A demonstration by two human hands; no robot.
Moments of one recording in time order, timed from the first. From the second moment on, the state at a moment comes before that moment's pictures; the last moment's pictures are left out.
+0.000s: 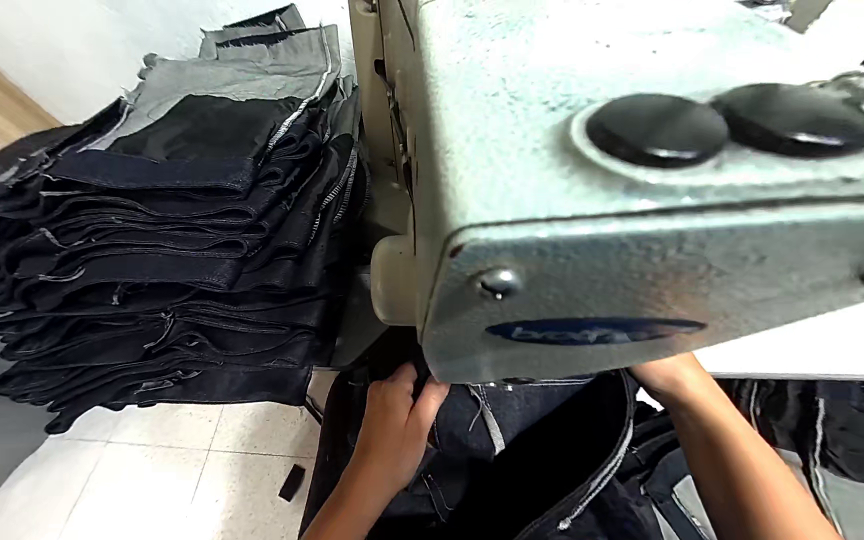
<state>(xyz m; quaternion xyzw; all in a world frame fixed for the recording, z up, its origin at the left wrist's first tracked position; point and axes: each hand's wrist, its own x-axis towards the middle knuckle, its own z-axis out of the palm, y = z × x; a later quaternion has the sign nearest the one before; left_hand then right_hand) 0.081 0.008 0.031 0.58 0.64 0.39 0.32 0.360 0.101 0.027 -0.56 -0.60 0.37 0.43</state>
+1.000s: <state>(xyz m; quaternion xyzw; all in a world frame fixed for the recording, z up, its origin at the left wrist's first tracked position) 0.064 -0.035 0.082 0.74 0.62 0.16 0.20 0.368 0.010 -0.015 -0.62 -0.49 0.39 0.47</state>
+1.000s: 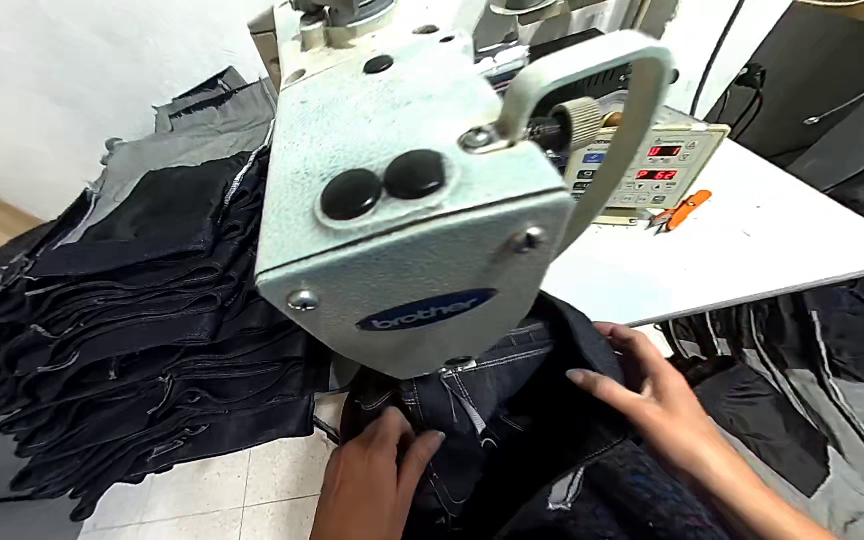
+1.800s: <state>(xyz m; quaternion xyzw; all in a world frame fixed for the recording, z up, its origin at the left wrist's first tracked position) -0.037 -0.046 0.012 0.54 0.69 0.41 0.25 0.305 0.149 0.031 -0.32 -0.81 0.23 0.44</state>
